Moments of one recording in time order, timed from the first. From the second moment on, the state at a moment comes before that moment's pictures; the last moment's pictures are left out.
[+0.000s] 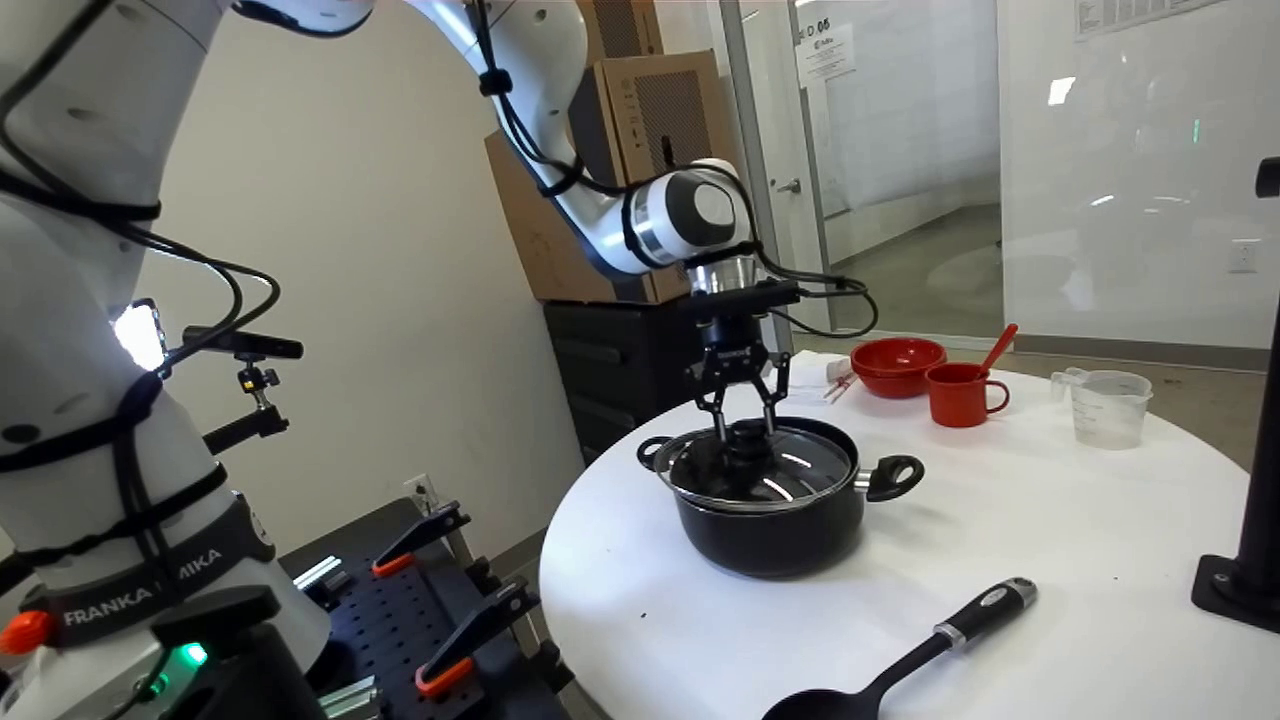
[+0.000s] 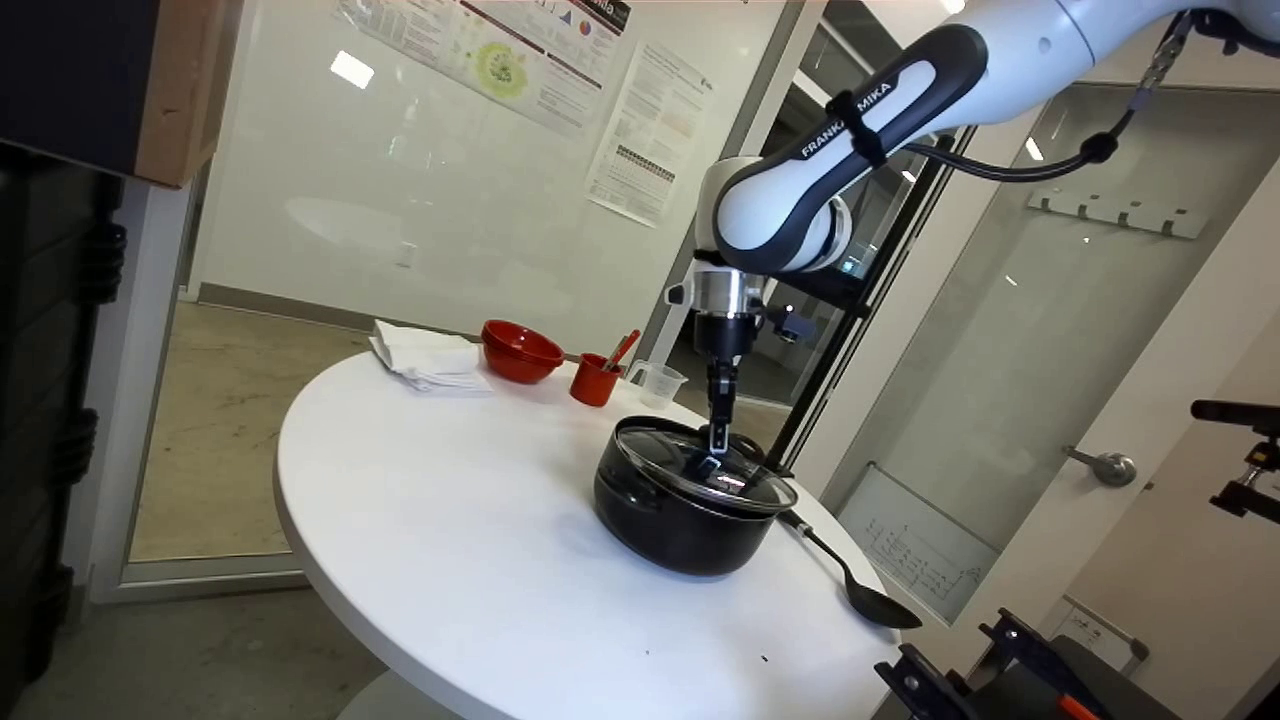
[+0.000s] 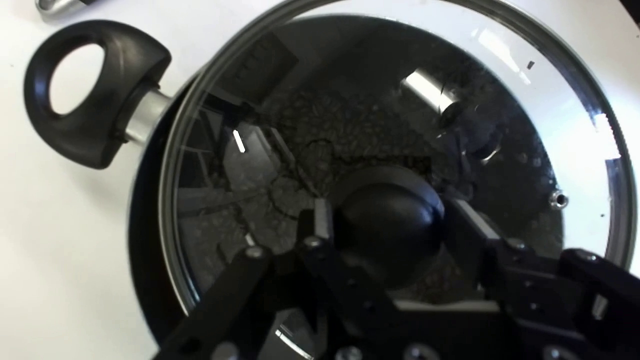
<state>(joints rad) -0.07 0.67 0.04 -1.89 -0.39 2.26 -0.59</state>
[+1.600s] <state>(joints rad) -0.05 0.67 0.01 -1.87 -0.41 2.30 -0.55</state>
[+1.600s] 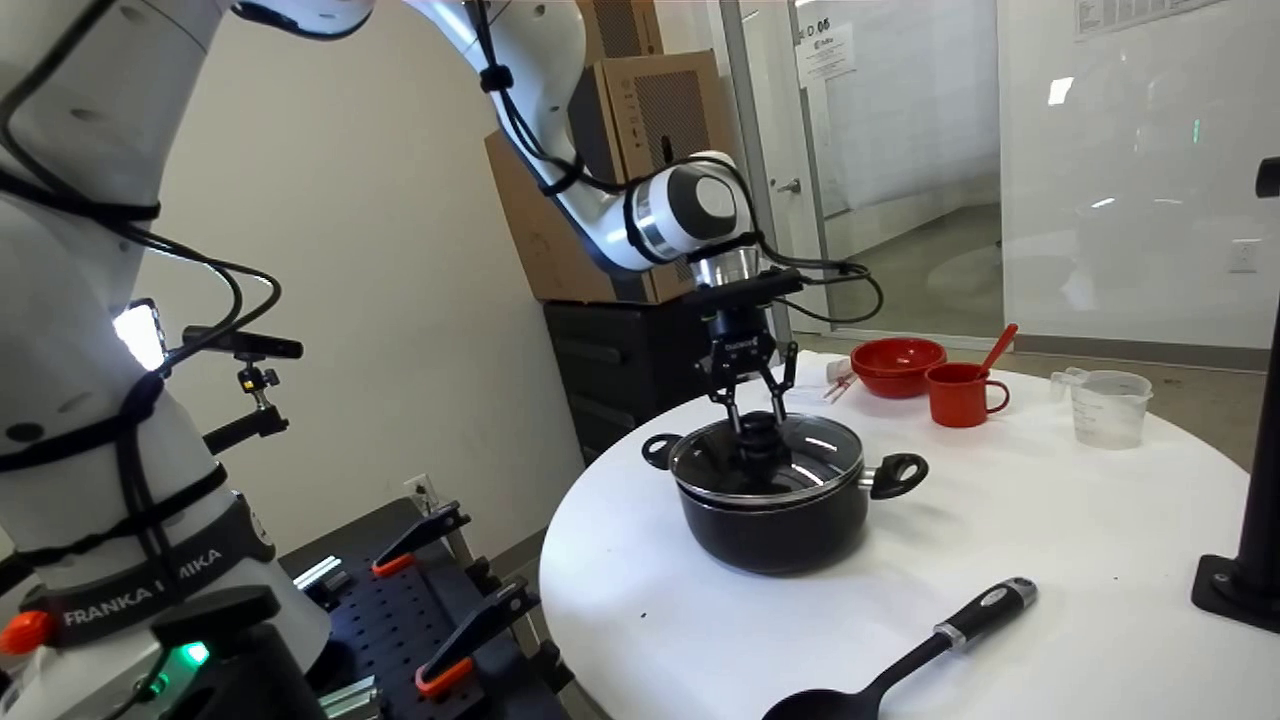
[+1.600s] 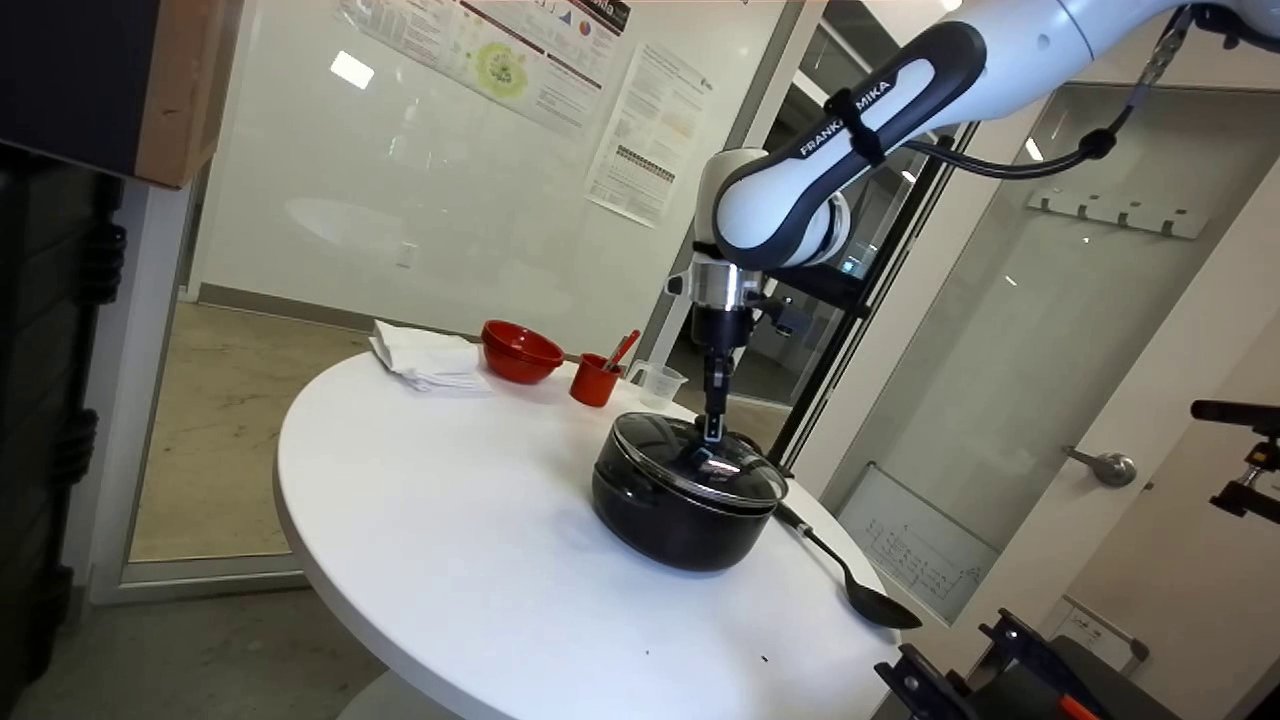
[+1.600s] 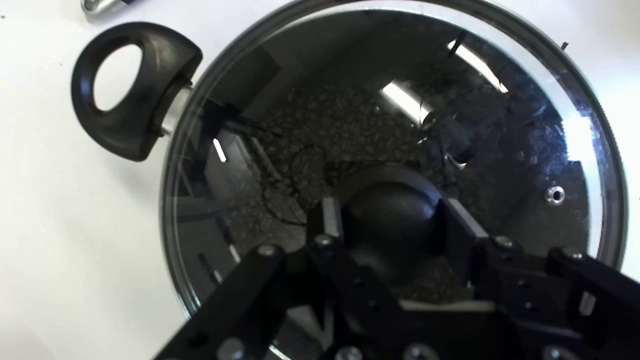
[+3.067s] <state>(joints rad) 0.00 0.69 -0.02 -1.89 -0.52 2.40 -0.47</state>
